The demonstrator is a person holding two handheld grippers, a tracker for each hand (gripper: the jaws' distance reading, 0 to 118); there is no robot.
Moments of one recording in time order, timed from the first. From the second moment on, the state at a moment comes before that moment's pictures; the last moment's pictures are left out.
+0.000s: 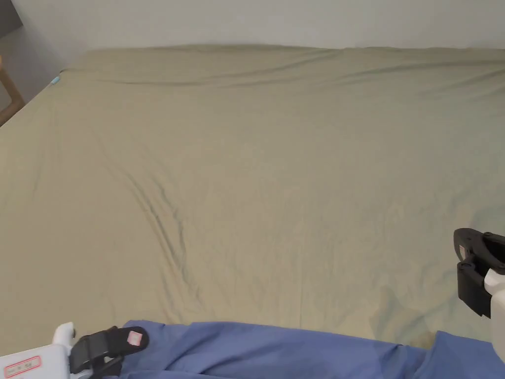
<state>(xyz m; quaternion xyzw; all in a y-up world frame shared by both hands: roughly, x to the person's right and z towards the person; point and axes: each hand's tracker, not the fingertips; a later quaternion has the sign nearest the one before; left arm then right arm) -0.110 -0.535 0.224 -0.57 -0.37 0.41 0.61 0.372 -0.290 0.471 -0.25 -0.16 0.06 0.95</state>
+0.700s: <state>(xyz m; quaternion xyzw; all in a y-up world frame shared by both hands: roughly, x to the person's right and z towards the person) -0.083 -0.496 0.226 -0.54 -0.32 0.19 0.76 0.372 -0.279 0.482 -0.25 -0.16 0.06 0.95</state>
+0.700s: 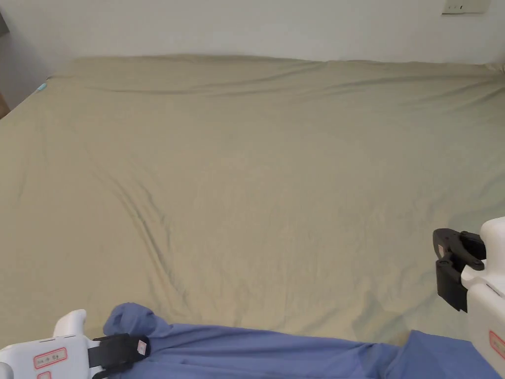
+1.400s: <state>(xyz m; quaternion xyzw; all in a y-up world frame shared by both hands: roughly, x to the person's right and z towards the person) -0.051 -0.387 0.262 -0.54 -0.29 0.13 0.78 0.363 -0.274 0.487 -0.24 -0.16 0.06 0.96</state>
